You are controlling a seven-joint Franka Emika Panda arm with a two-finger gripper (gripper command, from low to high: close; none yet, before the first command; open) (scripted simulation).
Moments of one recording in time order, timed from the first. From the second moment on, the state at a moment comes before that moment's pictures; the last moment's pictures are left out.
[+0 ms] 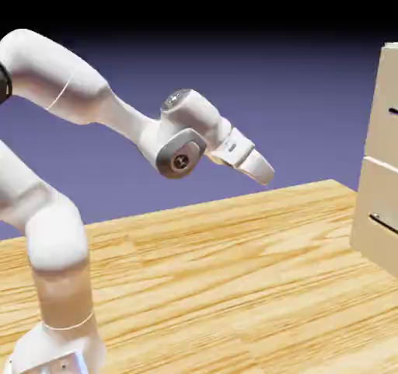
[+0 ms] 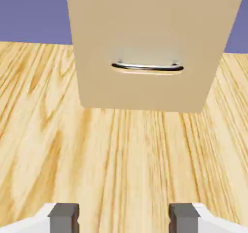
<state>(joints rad) 0.02 -0.55 -0.02 -2.79 0.04 3.03 0.69</state>
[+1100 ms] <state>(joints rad) 0.33 0.06 -0.50 -2.15 1.16 2.93 -0.75</state>
